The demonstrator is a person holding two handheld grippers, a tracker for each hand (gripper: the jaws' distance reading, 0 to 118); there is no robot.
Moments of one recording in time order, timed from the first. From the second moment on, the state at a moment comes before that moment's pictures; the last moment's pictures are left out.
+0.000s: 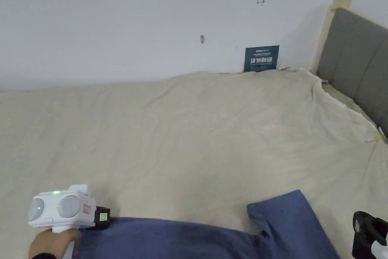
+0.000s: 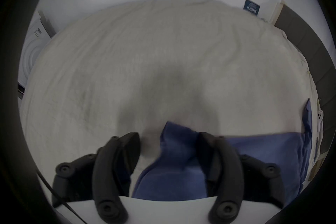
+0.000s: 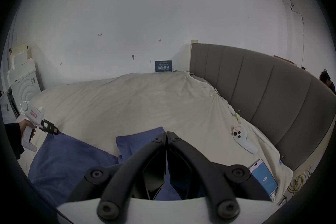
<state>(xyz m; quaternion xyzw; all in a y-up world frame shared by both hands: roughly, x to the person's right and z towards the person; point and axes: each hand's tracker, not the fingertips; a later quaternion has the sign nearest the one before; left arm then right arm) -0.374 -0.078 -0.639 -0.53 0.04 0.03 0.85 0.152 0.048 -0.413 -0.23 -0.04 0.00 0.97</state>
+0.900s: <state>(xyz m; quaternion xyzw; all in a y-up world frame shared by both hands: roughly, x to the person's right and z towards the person) -0.376 0.008 -0.569 -0.41 -0.01 0.06 0.91 0.180 -0.078 -0.514 -0.50 -0.06 0.00 0.86</state>
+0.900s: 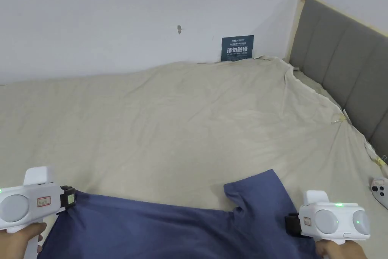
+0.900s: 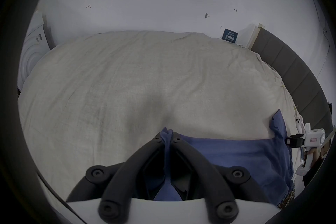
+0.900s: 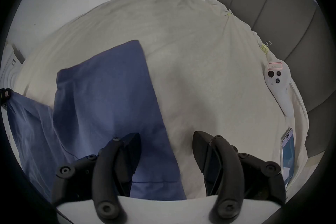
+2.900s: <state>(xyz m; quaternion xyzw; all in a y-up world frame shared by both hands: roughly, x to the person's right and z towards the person) -0.456 0.283 -0.553 -0.17 0.04 0.11 0.98 0.153 0.316 -0.576 -0.05 0.06 -0.06 0.99</state>
